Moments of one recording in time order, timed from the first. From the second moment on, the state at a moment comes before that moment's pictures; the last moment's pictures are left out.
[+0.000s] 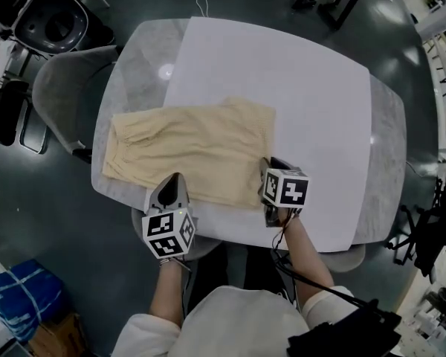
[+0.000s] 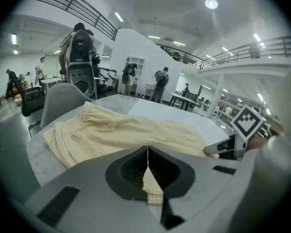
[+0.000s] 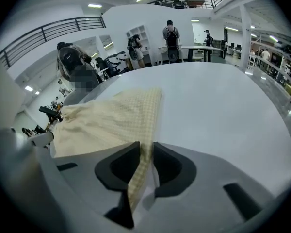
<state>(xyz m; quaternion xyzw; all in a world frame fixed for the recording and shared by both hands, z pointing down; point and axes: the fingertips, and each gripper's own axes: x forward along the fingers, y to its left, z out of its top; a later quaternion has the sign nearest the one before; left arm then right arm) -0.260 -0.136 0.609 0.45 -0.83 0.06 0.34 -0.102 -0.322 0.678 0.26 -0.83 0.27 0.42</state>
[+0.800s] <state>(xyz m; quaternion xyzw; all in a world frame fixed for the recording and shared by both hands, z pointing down) -0.299 -0.095 0.568 0.42 -0.85 0.03 0.31 -0.156 -0.294 0.594 0.21 -0.86 0.27 0.37</state>
